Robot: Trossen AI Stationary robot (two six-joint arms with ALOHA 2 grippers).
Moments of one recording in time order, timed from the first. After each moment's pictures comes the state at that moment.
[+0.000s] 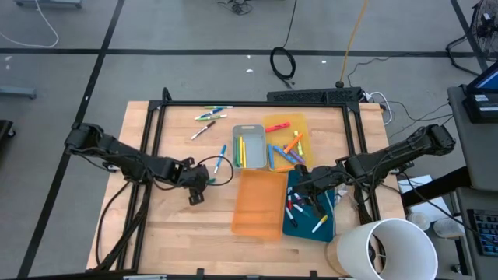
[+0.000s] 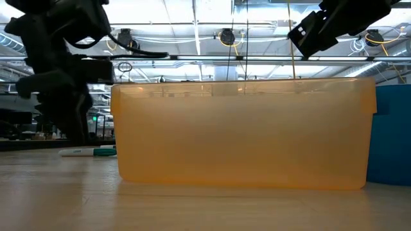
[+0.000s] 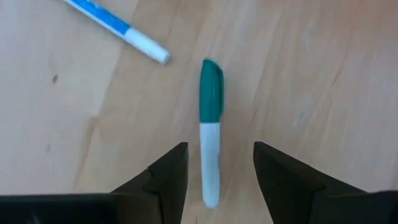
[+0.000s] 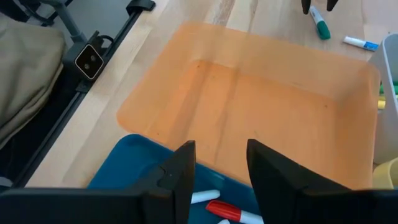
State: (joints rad) left arm -0.23 1.32 0.58 -0.47 -0.19 -0.50; right arm 0.30 1.14 0.73 -0.25 -0.07 0.09
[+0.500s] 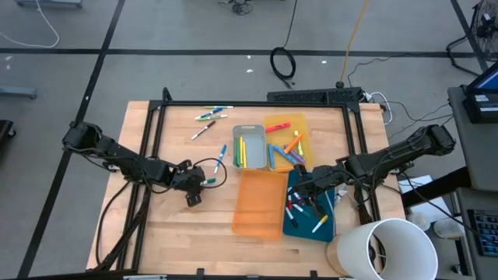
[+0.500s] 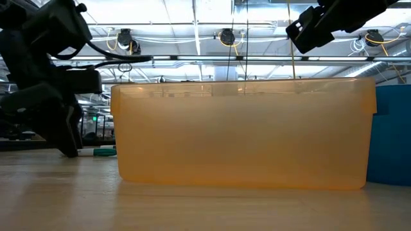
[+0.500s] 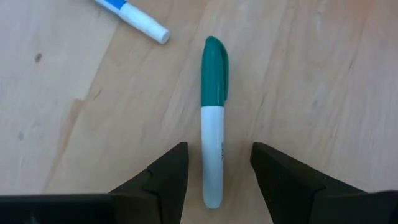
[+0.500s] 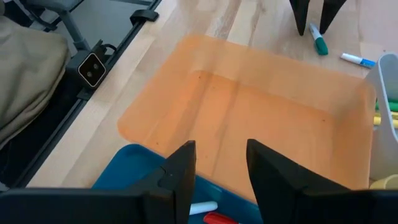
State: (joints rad) left arm -0.28 1.32 0.40 -0.25 -0.24 -0.56; right arm 0.30 1.14 0.73 -0.21 -0.07 0.06
